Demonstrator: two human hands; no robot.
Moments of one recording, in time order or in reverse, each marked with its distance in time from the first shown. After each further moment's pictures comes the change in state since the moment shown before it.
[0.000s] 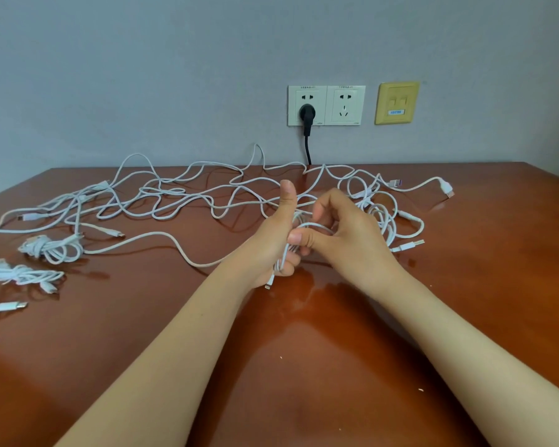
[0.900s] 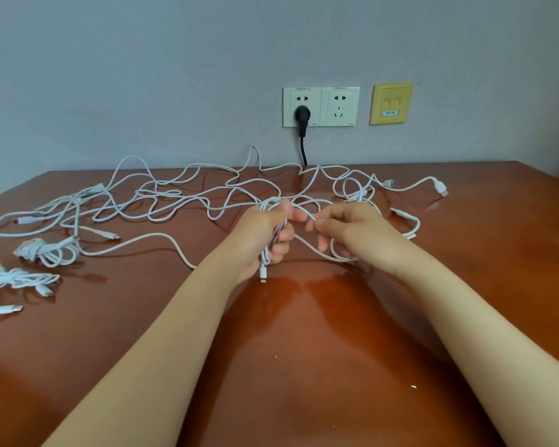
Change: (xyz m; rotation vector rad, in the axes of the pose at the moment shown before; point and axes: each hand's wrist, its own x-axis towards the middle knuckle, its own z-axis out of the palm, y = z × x) left_hand -0.003 0.008 -0.008 -0.075 0.077 0.077; right_hand 0.013 0.007 -0.024 0.152 -0.237 0.223
